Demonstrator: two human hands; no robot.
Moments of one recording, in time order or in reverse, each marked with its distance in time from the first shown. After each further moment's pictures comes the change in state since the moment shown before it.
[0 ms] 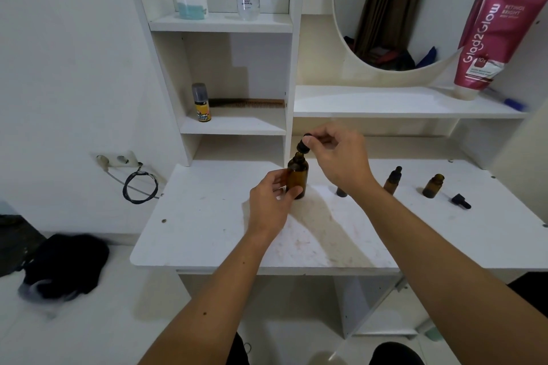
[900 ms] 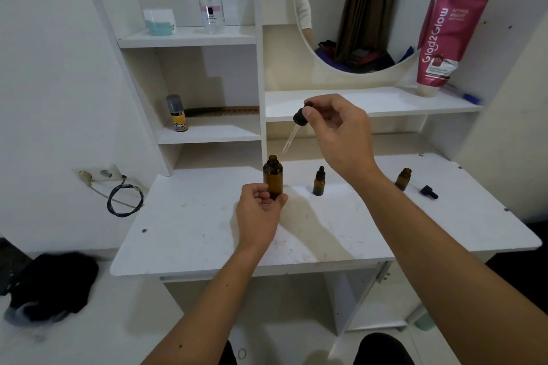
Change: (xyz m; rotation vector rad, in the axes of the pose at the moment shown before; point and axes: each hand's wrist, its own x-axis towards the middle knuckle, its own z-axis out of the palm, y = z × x) left_hand -0.031 0.013 0.018 0.006 0.120 -0.064; right_hand -0.003 -0.018 -0.058 0.197 0.181 -0.149
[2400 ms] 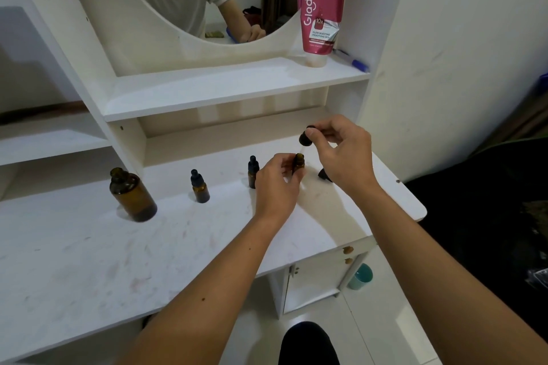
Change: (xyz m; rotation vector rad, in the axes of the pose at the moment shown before) left_hand -0.020 0.051 0.258 -0.030 -0.361 0.257; right_hand -0.016 0.150 -0.182 -0.242 0.155 0.214
